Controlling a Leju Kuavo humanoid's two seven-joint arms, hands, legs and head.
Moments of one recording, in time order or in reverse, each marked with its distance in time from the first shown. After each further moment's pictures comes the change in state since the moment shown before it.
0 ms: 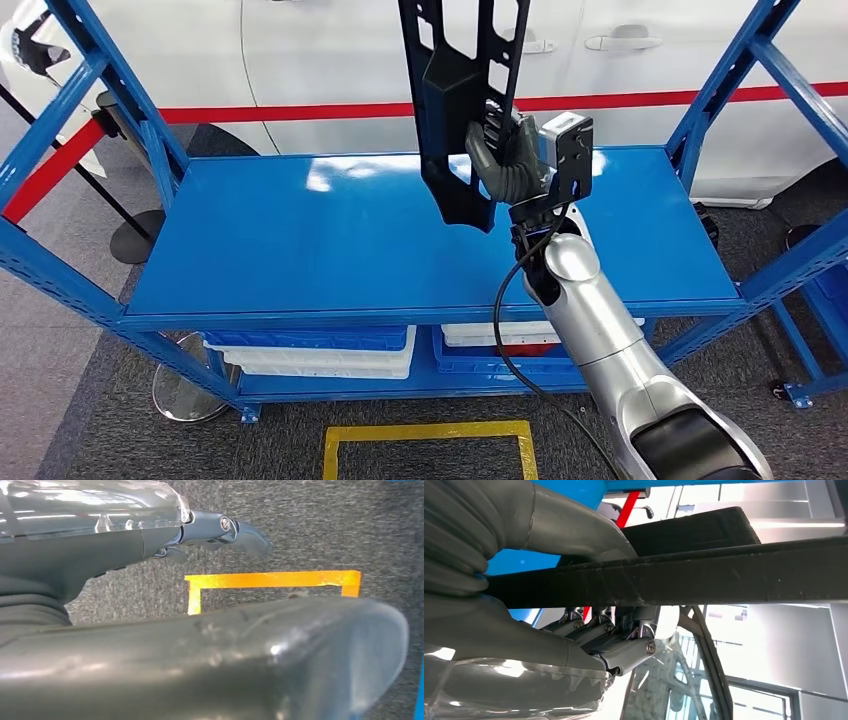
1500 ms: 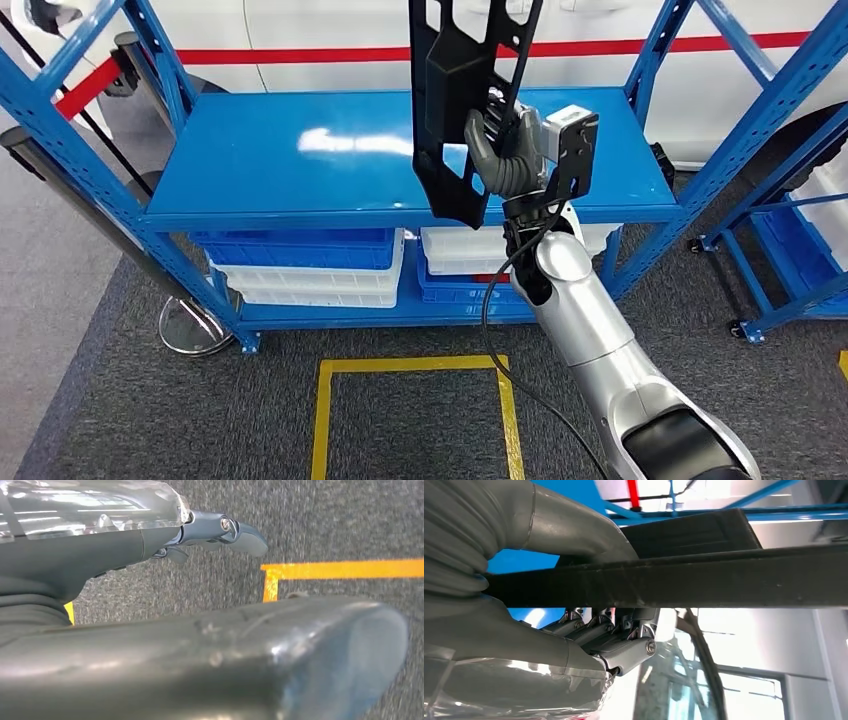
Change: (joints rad) left arm -0.005 -0.003 0.001 -0.002 -0.016 -0.004 0.038; right arm 0.000 0.032 -0.001 -0.029 0.007 -0.081 -0.003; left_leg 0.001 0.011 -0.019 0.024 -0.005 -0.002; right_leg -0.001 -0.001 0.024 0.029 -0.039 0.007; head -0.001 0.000
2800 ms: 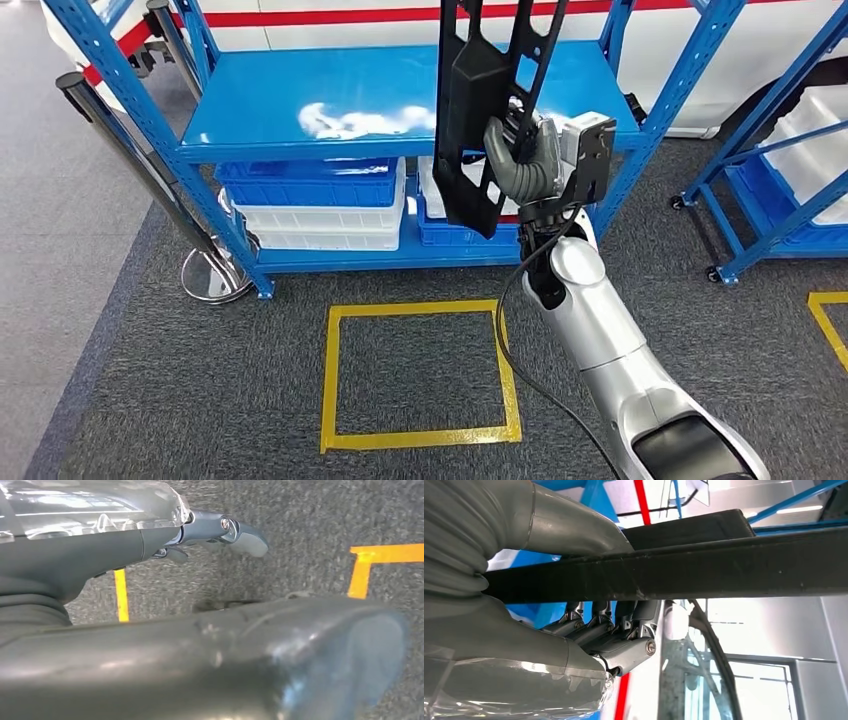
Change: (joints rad) left arm 0.006 0.001 0.019 0.000 0.017 -0.035 0.023; right arm 0.034 -0.035 -0.026 0.002 -0.045 -0.002 0.016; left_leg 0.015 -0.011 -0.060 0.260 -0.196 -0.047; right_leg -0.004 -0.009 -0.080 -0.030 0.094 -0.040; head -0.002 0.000
